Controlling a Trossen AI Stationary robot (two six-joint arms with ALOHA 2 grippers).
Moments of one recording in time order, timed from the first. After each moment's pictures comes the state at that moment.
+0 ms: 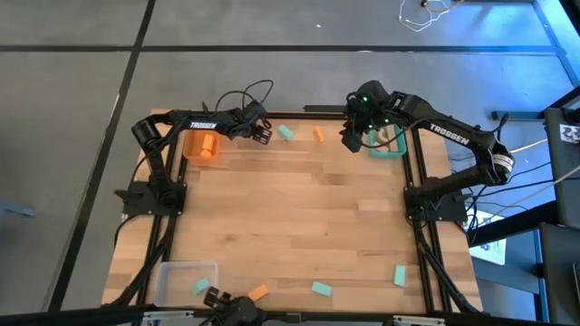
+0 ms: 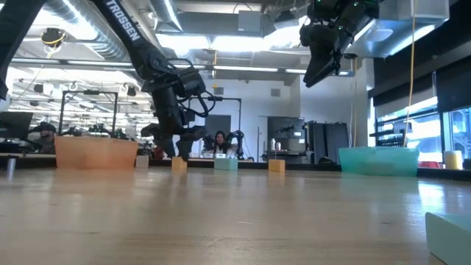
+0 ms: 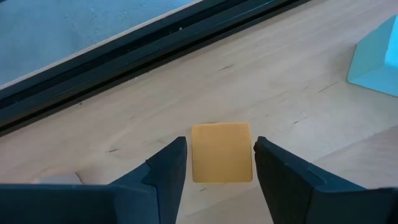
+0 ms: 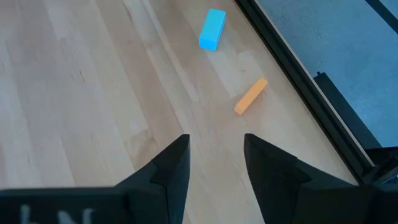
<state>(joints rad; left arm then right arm) 0.68 1.81 1.02 -0.20 -0.30 -0.41 -0.60 1.36 1.26 -0.82 -0.13 -0.08</state>
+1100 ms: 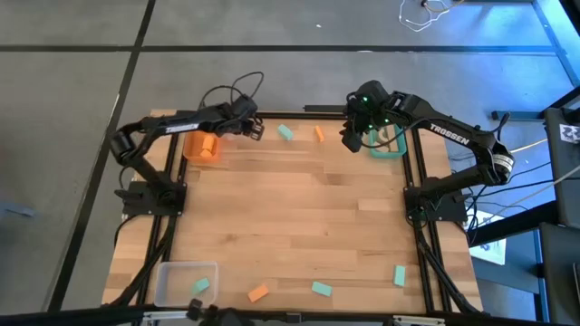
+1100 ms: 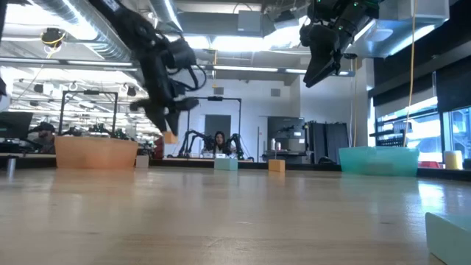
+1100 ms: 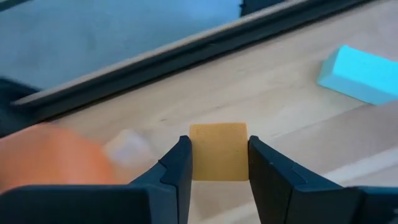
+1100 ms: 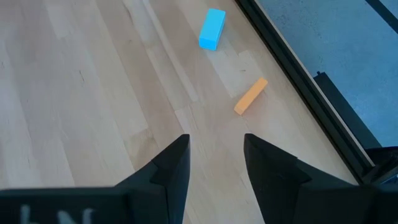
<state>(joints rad) 0.66 1.55 1.02 -0.45 -0.35 -0.48 -0.60 1.36 1.26 -0.82 -0.13 -0.08</state>
